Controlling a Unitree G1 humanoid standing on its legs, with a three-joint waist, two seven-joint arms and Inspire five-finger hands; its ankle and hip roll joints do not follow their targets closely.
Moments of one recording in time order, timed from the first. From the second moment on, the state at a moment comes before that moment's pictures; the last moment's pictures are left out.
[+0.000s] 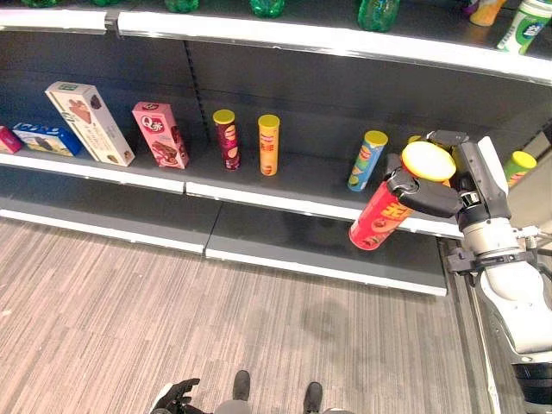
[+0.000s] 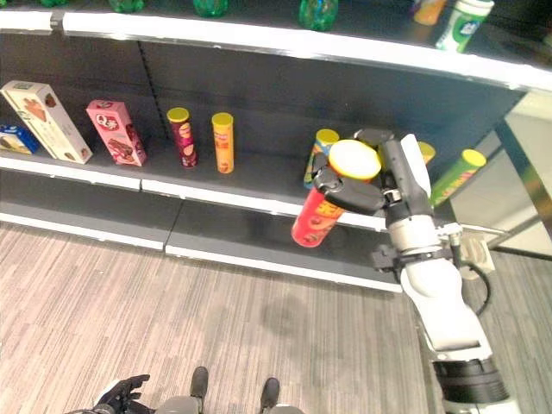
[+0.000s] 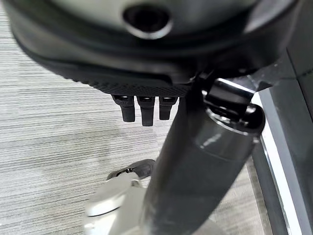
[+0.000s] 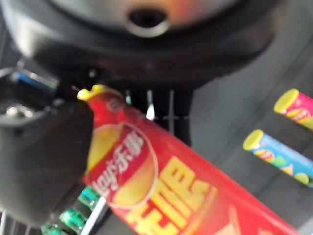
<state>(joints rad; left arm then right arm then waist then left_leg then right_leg) 0.18 0.34 -0.11 0.84 0.07 0.00 -0.03 -0.17 -0.76 -0.06 -0.18 0.21 -0.09 -0.09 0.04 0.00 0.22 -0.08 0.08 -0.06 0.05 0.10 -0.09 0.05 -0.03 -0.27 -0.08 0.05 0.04</state>
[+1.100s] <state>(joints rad) 0.14 0.37 -0.12 0.79 0.02 0.01 0.01 -0.20 -0.68 -0.03 -0.17 0.12 -0.05 -0.16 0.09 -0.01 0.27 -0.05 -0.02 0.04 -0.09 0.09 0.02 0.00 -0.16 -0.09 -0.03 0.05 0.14</state>
